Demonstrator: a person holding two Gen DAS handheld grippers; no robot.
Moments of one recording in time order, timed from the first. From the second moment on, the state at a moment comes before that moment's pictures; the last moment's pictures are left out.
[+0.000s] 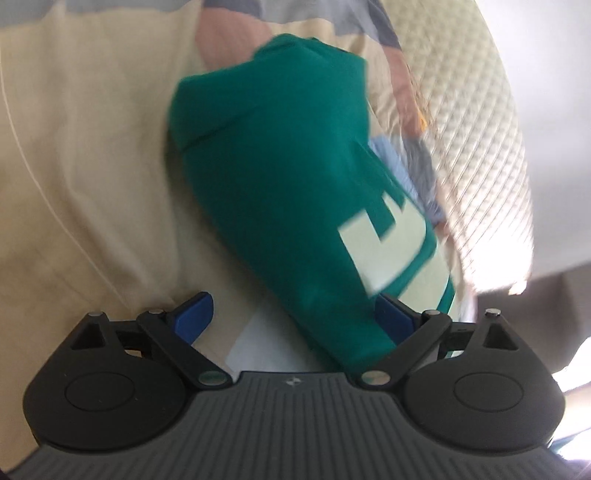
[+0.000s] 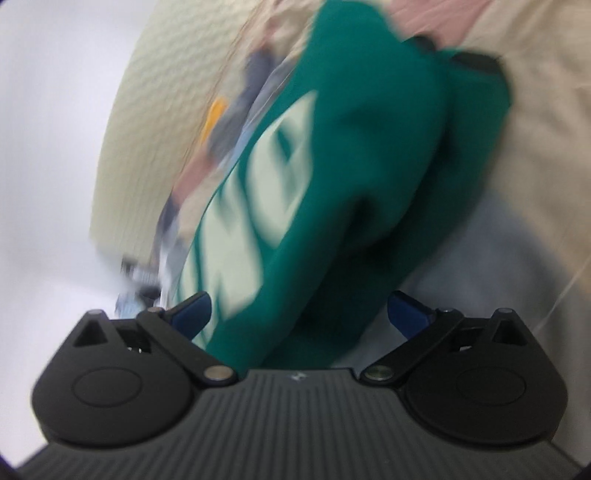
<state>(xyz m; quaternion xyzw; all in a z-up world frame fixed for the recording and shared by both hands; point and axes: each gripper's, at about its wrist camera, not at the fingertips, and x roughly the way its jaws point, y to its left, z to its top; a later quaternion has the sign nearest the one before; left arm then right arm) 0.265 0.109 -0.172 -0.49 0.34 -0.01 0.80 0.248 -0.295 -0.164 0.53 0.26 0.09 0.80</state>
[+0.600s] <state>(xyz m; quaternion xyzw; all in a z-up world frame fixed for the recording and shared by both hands) 0.287 0.115 -0.191 -0.53 0.28 -0.01 0.80 0.281 -0.297 -0.184 0.51 0.24 0.10 0.82</state>
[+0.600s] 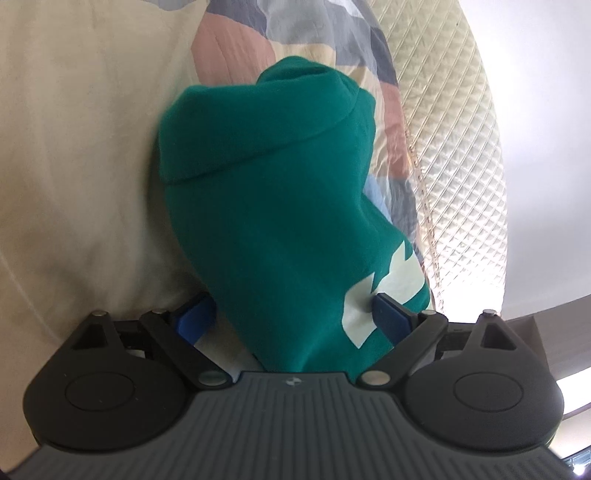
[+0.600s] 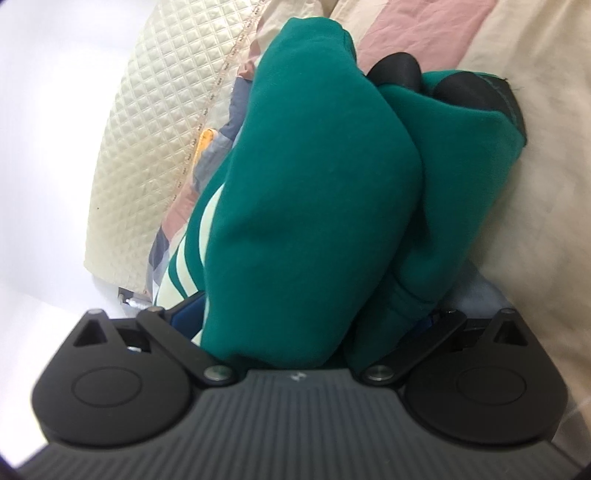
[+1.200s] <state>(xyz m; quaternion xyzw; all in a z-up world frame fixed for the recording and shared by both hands) 0.281 0.104 -0.161 -0.47 0.25 -0.03 0.85 0.264 -0.290 -0.142 0.43 0.19 0.13 0.87</state>
